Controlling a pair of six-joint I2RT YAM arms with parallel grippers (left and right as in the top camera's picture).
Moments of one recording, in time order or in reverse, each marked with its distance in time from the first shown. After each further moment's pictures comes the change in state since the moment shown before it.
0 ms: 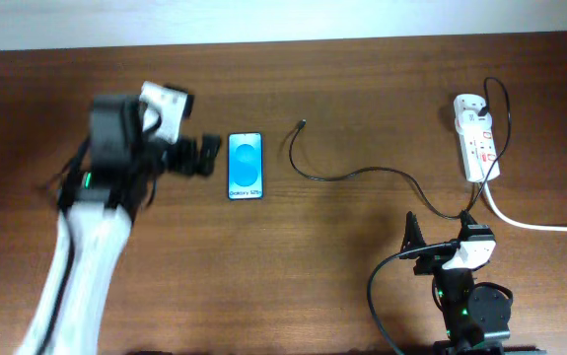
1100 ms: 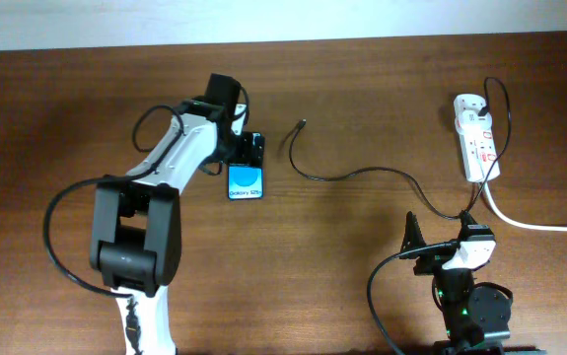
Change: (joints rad) left arm -0.195 0.689 0.309 -0.130 -0.235 -0.266; right arm 0.000 0.000 0.000 0.000 0.000 0.000
